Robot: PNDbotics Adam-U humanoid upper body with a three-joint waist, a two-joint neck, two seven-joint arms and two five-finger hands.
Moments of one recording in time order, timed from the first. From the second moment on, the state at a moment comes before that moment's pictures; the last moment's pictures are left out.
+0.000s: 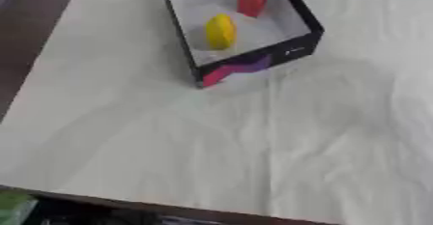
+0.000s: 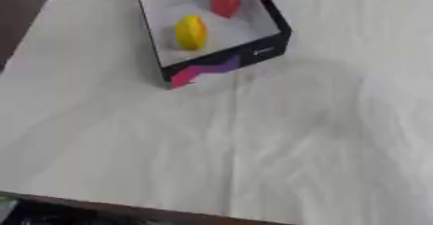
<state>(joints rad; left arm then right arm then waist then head) -1.18 0.44 -0.46 -1.54 -0.62 0.22 -0.49 0.13 -0.67 -0.34 -1.98 -0.28 -0.31 -0.30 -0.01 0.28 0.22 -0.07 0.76</state>
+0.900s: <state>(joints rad) -1.19 0.20 -0.37 -0.98 -0.90 -0.06 -0.38 0.10 -0.68 -0.34 -1.98 -0.31 -0.30 -0.27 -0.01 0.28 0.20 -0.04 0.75</state>
